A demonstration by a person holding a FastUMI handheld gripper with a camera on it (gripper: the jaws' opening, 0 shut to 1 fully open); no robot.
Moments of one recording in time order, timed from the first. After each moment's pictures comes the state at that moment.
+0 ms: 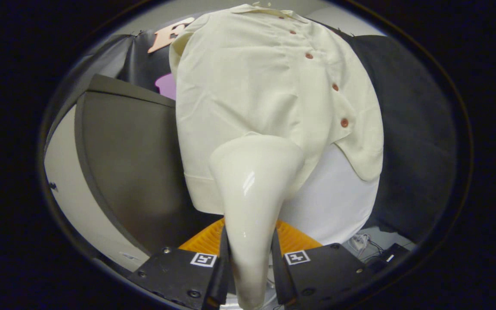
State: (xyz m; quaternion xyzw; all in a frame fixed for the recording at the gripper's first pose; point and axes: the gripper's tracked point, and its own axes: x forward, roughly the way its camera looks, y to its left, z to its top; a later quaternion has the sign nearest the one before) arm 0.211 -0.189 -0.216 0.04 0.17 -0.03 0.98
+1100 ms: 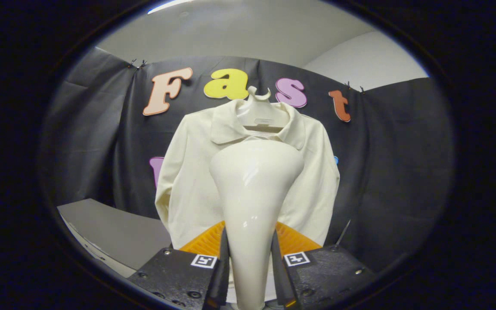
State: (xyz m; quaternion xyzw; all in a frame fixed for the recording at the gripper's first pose) arm 0.244 -0.284 0.118 -0.03 0.03 -0.06 1.00
